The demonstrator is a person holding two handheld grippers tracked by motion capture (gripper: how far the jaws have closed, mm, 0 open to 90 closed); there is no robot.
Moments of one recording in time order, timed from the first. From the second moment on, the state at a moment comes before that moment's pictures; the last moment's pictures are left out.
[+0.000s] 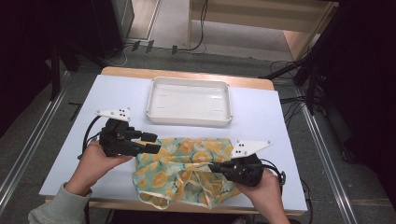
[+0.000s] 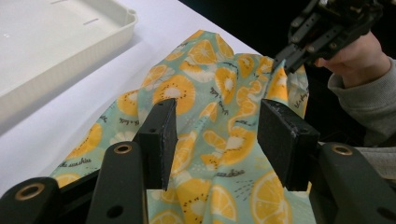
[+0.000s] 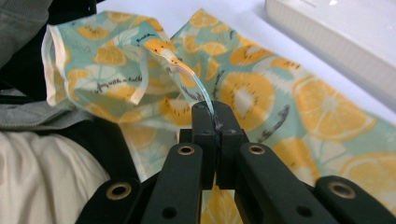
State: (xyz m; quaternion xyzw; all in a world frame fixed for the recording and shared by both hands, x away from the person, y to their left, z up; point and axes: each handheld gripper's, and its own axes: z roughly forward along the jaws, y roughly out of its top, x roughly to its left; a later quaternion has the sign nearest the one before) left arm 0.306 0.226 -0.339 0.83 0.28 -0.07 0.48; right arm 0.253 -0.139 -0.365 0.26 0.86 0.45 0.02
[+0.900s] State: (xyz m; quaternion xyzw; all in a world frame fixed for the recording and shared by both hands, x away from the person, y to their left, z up) left arm 0.305 0.206 -0.338 0.84 0.26 -0.08 0.48; right arm 0.338 -0.117 -0.327 0.27 0.84 0.46 0.06
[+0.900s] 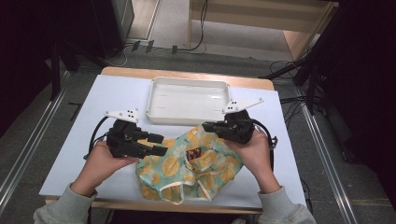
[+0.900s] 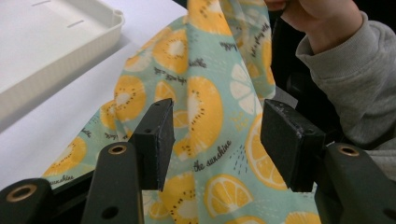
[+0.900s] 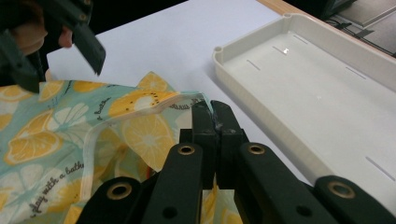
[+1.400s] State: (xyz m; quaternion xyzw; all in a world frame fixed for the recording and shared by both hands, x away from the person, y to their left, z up) left arm 0.323 0.199 -0.361 0.85 0.28 -0.08 0.44; right arm 0.363 -0.107 -0.328 0.28 0.84 0.47 0.06
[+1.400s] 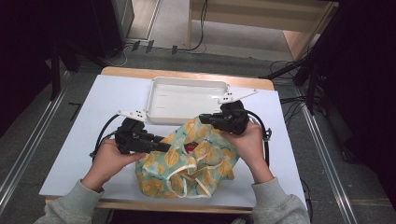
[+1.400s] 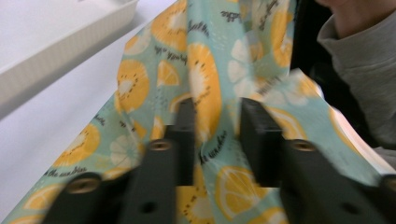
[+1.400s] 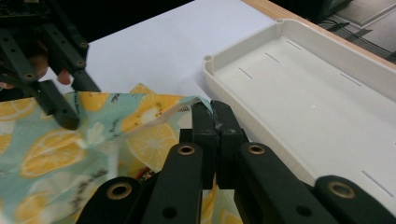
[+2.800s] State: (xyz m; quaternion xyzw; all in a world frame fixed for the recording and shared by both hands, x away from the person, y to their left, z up) left arm 0.369 0.243 -0.365 0.80 0.37 -0.04 0.47; right arm 0.291 -0.151 -0.339 0.30 0.83 0.47 0.07
